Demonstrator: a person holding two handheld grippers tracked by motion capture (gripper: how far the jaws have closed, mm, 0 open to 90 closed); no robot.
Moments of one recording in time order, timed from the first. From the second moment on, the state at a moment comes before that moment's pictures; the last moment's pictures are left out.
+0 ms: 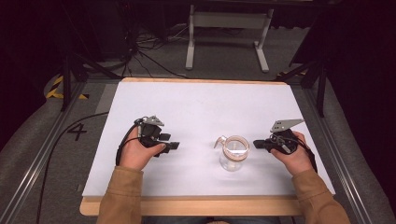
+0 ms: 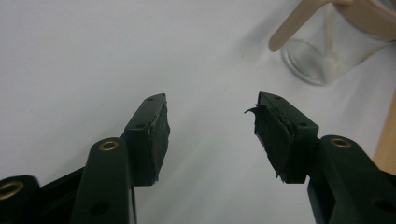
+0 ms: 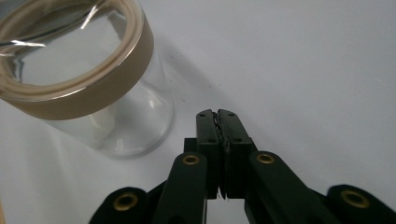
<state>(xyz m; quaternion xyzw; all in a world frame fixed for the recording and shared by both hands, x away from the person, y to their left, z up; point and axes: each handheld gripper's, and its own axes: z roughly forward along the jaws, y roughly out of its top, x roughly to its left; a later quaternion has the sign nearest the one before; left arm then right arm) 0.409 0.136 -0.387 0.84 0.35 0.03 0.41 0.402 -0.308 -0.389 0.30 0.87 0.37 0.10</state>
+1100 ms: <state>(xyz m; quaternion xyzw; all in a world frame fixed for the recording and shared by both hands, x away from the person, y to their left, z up) 0.398 0.110 -0.373 0.86 0.30 0.04 0.40 0.388 -0.274 -0.408 0.27 0.89 0.36 0.09</state>
